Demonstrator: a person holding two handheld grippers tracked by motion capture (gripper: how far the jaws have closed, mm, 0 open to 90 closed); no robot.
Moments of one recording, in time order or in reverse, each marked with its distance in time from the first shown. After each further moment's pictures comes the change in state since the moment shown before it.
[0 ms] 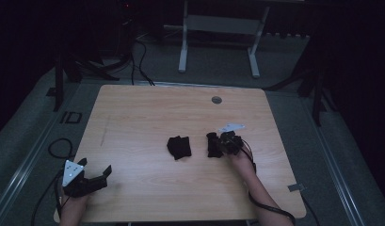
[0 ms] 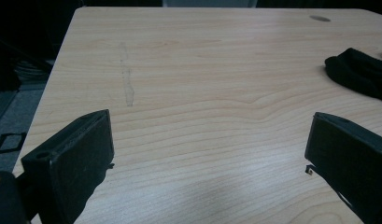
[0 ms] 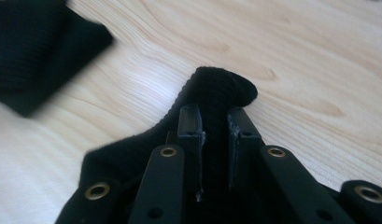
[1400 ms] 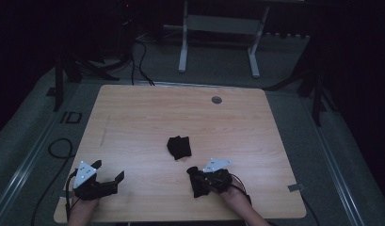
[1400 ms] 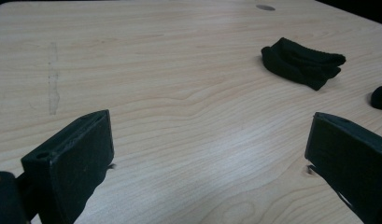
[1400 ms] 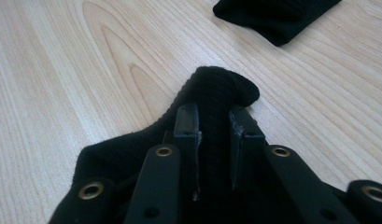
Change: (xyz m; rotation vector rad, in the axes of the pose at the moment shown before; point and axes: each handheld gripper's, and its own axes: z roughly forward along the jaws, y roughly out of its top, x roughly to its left) left arm -0.033 0.007 -0.002 0.039 -0.142 0.043; right arm 0.110 -0.051 -0.037 0.009 0.232 -0.169
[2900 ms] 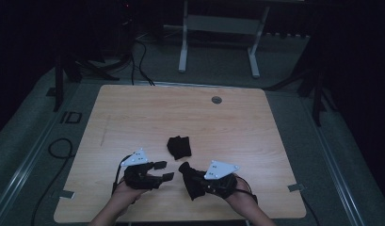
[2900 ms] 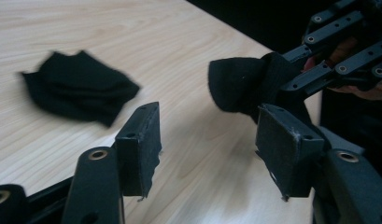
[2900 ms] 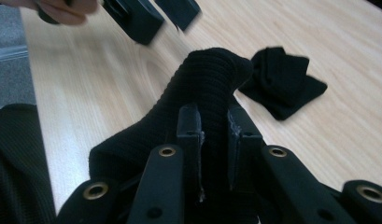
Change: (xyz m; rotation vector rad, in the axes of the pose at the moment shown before) left arm -0.100 0.059 0.076 0.156 -0.655 0.049; right arm 0.034 0.035 -0.058 -0.120 0.008 -0.180
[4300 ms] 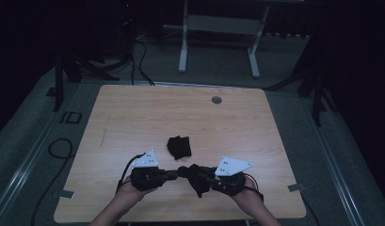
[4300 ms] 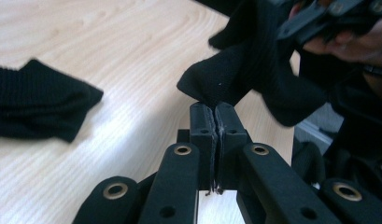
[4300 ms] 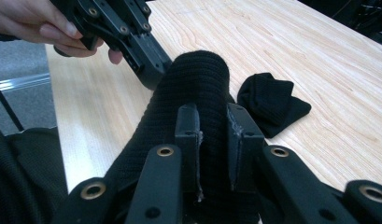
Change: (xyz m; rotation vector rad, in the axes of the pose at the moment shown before) left arm -0.020 0.012 0.002 0.095 -0.014 0.099; right arm -0.012 0.004 -0.025 -0.101 0.026 0.037
